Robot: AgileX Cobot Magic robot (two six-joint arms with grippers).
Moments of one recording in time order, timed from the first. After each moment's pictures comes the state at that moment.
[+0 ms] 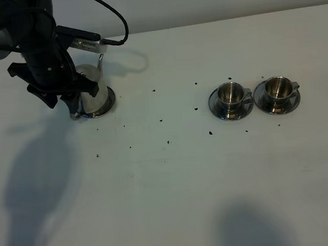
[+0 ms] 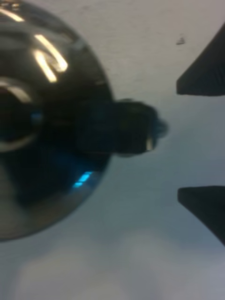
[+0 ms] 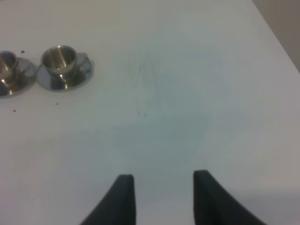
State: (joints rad) left arm -0.24 2.20 -1.84 0.13 1.19 0.09; right arm -0.03 -0.01 -0.49 -0.05 1.08 0.08
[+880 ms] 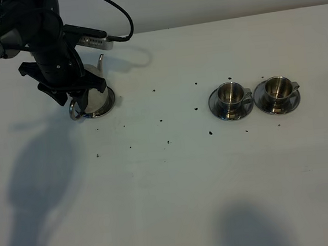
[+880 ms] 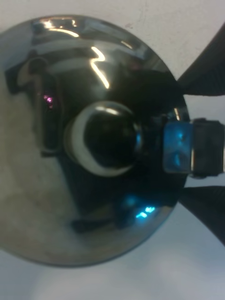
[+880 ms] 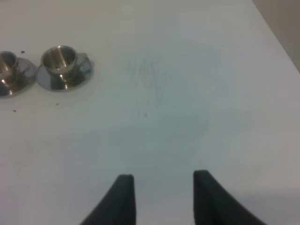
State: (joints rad) left arm -0.24 2.27 -1.92 0.09 1.19 0.10; right arm -0.03 -0.01 -0.49 -0.05 1.08 0.08
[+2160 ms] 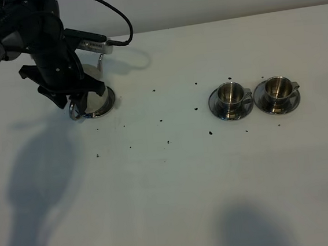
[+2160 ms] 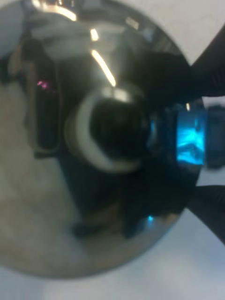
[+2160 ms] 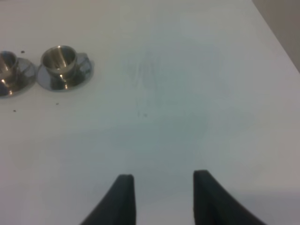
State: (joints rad) left arm -0.23 2.28 -1.92 0.09 1.19 0.12; right arm -0.03 -0.01 -0.49 -0.05 1.08 0.08
